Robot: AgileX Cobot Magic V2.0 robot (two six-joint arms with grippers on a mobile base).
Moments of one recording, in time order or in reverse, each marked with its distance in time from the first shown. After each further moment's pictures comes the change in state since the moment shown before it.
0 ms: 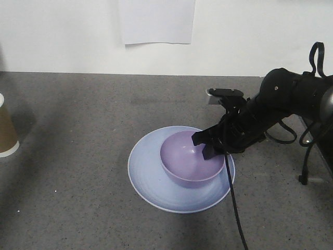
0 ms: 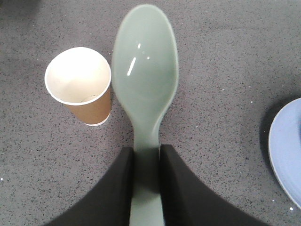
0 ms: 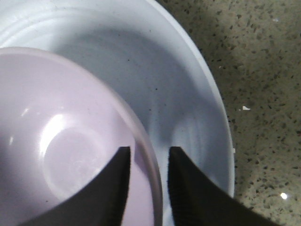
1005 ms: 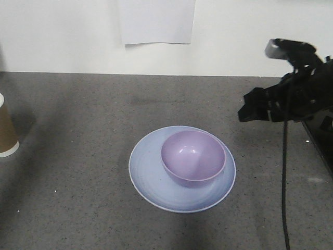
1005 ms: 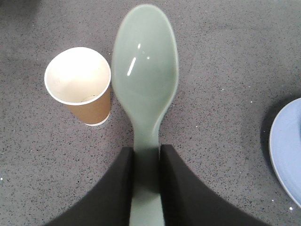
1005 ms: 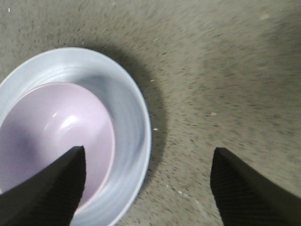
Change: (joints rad) left arm 0.000 0.000 0.000 0.000 0.000 0.000; right arm -0.188 -0.330 0.000 -0.032 0.103 0.003
